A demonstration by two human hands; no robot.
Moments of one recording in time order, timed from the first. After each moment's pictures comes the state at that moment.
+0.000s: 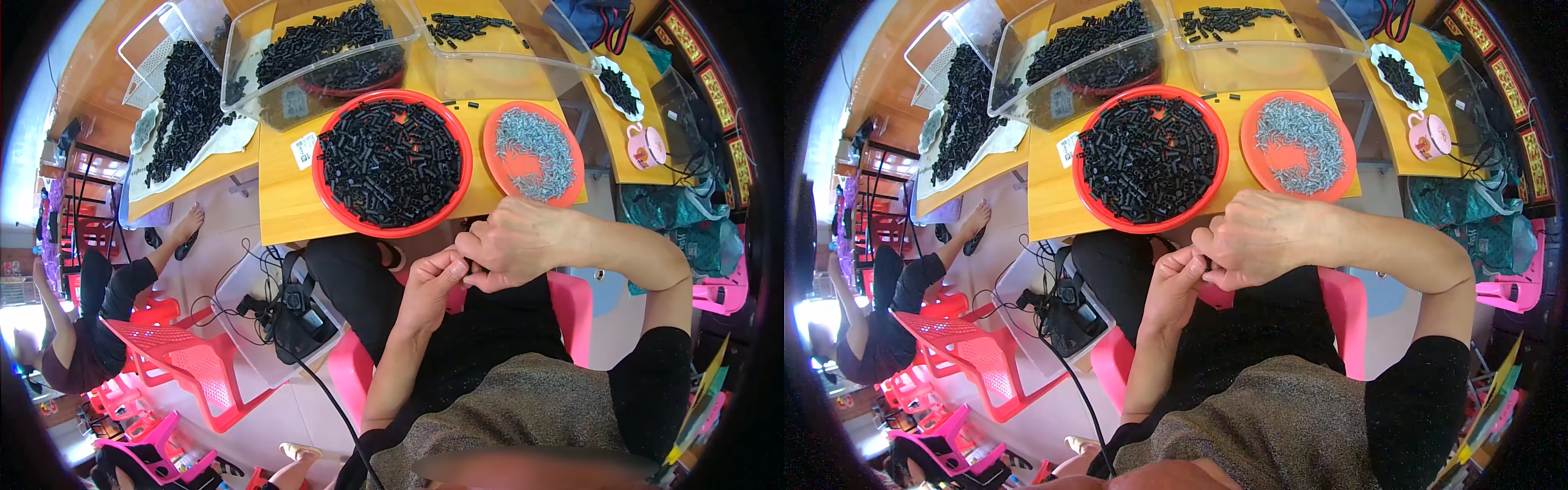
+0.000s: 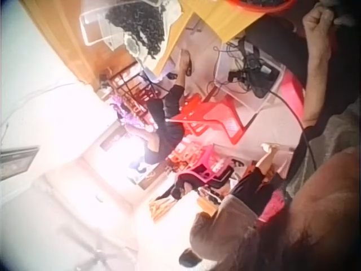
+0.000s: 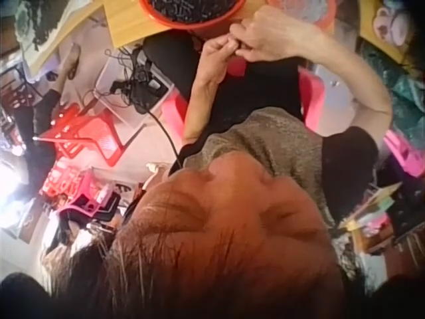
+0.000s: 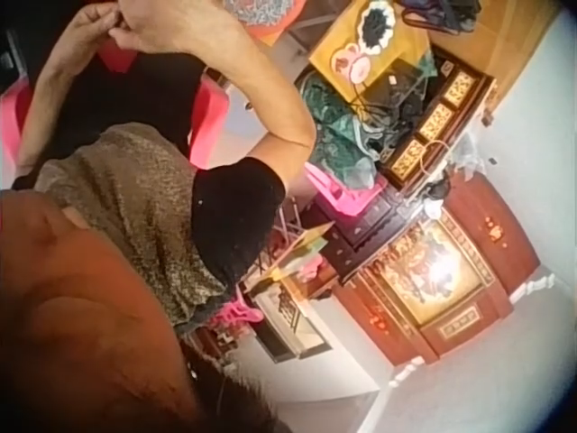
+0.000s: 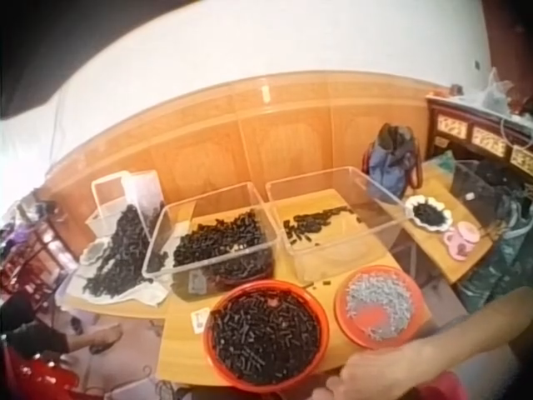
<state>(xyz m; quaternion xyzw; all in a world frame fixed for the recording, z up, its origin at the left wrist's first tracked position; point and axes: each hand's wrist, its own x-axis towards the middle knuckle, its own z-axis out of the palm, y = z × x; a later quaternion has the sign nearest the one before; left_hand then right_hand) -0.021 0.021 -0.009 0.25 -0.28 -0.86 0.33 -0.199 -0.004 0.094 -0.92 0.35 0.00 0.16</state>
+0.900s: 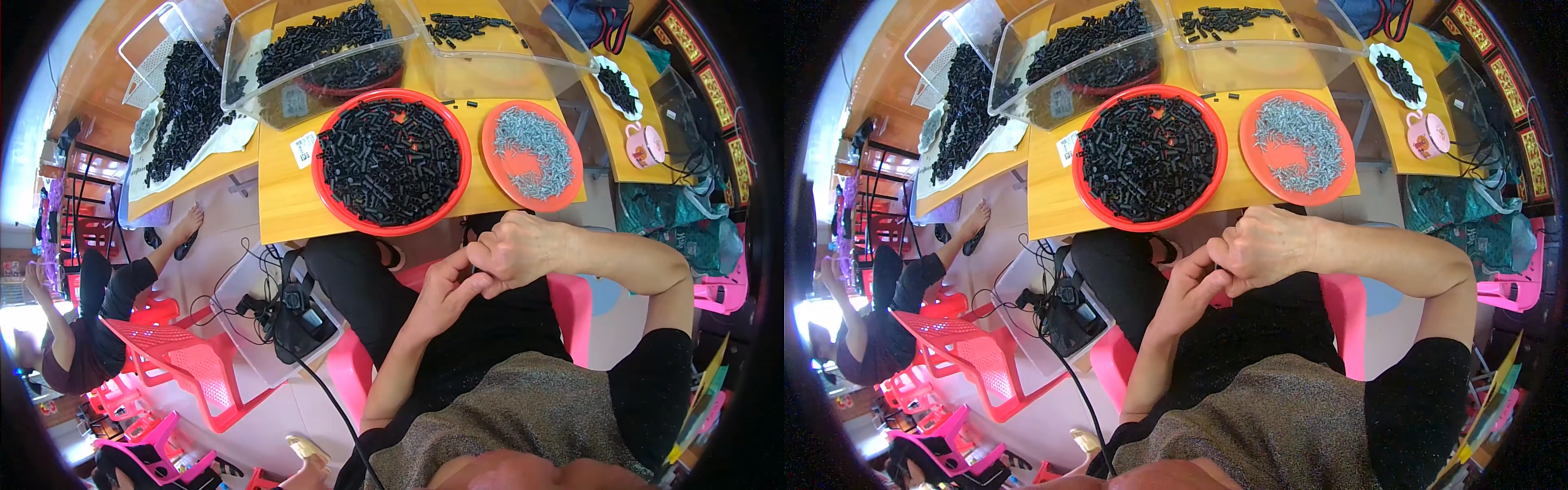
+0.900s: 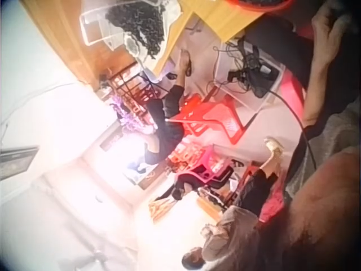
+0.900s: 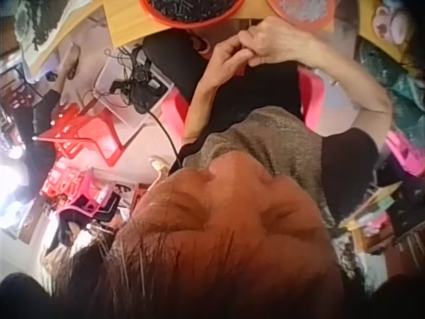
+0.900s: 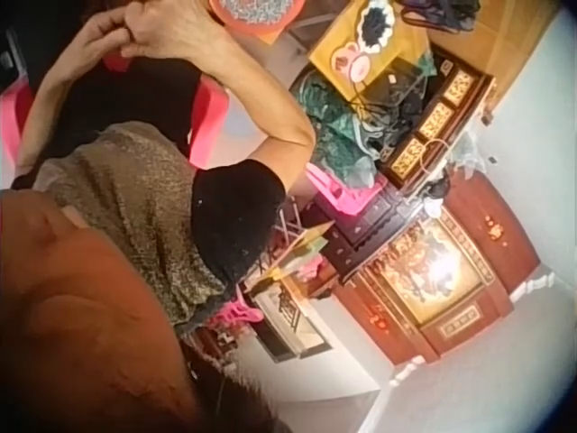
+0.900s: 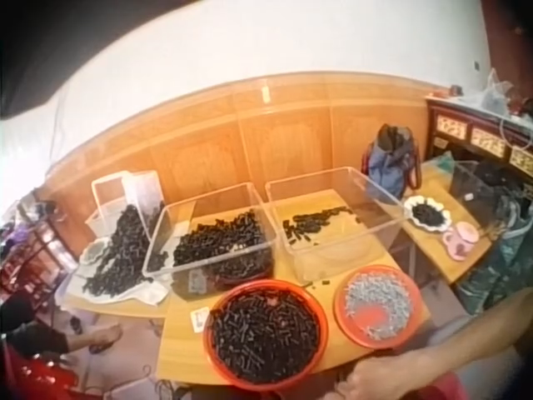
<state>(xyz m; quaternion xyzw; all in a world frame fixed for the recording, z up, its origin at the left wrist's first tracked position) -0.027 0.024 -0.003 0.21 -0.52 -0.77 0.31 -0.210 0.014 0.056 -0.93 0.34 -0.08 0.14</state>
